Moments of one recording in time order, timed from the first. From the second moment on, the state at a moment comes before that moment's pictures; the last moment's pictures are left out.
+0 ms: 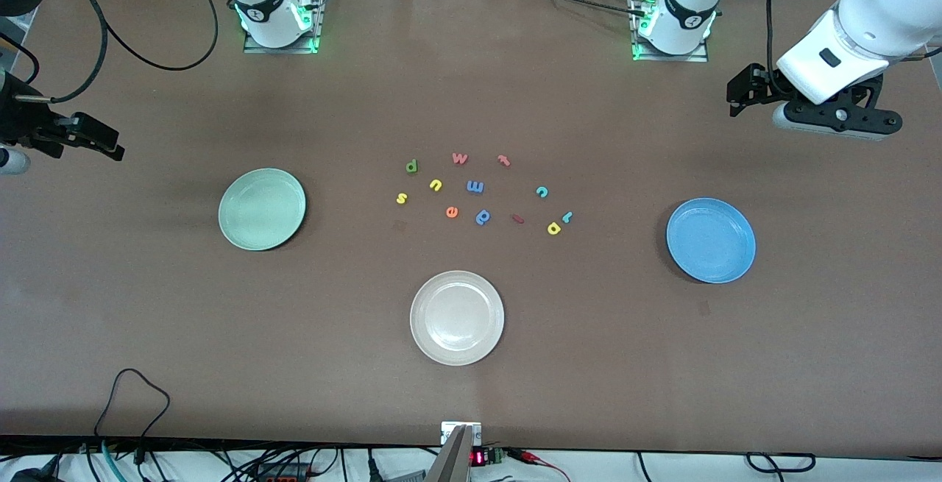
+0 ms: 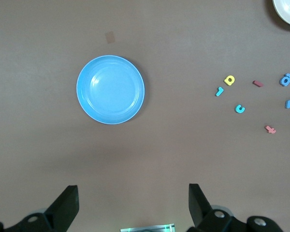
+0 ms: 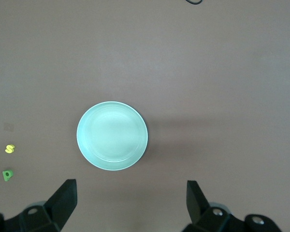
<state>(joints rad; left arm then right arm) -0.06 -0.05 -0.12 -1.69 0.02 1.53 -0.03 0.10 0.02 -0.17 -1.70 0.00 1.72 -0.03</state>
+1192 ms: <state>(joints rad) -0.07 0.10 -0.23 -1.70 0.02 1.35 -0.03 0.50 0.42 -0.15 -1.72 0.12 2.02 0.24</state>
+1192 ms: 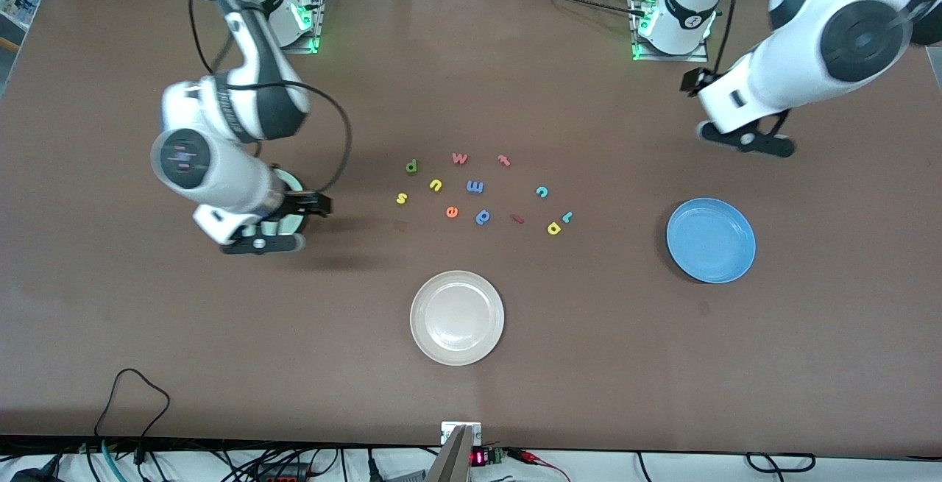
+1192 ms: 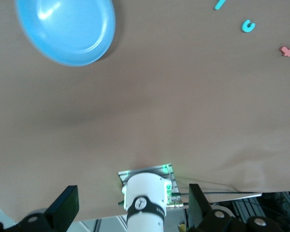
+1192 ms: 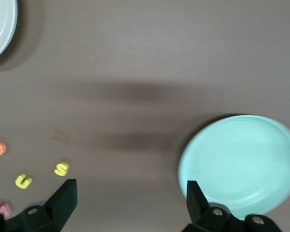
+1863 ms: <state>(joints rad) -0.10 0.47 -0.38 -1.71 0.02 2.05 0.05 0.69 0.58 -0.15 -1.71 0.12 2.15 0.56</state>
